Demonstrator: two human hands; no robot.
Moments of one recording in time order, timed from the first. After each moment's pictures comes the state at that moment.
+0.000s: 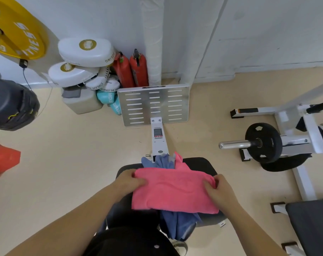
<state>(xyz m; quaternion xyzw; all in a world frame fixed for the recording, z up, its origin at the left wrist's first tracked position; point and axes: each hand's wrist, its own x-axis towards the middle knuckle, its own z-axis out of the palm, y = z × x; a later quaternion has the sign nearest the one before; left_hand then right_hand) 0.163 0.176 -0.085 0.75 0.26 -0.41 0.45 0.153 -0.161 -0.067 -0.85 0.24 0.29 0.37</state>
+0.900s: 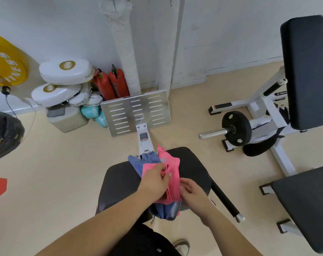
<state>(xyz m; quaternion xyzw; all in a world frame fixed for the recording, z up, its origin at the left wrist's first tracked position) 0.105 0.033 -0.032 0.89 0.02 -0.26 0.38 0.048 -0.135 -0.015 -0.70 0.28 0.30 0.59</state>
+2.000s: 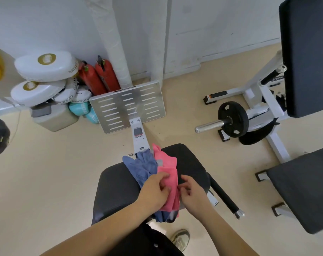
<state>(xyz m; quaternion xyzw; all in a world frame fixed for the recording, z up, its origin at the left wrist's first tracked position) 0.104 0.028 -0.051 0.85 0.02 -0.35 0.39 0.063 -0.139 -0.038 -0.82 0.24 0.31 0.42</state>
